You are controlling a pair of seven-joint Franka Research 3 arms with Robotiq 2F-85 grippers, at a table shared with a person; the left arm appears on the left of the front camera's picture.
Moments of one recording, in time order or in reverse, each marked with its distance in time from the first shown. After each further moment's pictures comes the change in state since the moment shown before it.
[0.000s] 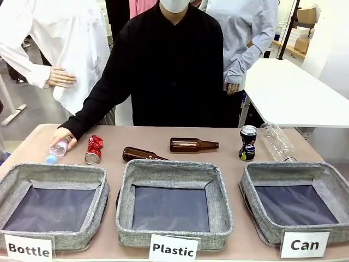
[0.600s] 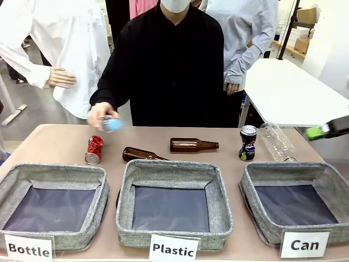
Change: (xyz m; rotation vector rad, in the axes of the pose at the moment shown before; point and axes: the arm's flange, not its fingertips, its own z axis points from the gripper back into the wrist) left arm 0.001 0.000 0.000 0.004 0.002 -0.001; right arm 0.064 0.048 -0.176 -0.124 0.431 0.545
